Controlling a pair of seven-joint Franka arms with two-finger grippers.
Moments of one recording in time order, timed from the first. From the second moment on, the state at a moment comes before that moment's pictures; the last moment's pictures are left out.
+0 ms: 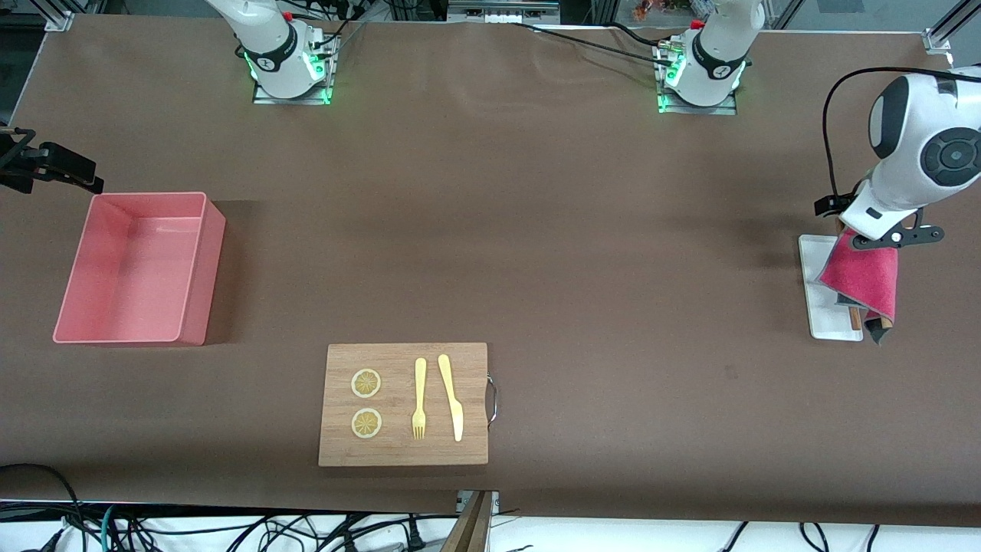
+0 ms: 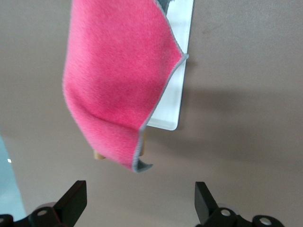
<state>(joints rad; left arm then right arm) 0.42 0.02 -0.22 -2.29 0.41 2.08 -0.14 -0.07 0.10 0.01 -1.45 -0.03 1.47 -0.07</state>
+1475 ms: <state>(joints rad) 0.51 0.08 -0.23 -2.33 0.45 2.23 -0.24 -0.05 0.20 0.01 -1.46 -0.03 1.48 -0.09</state>
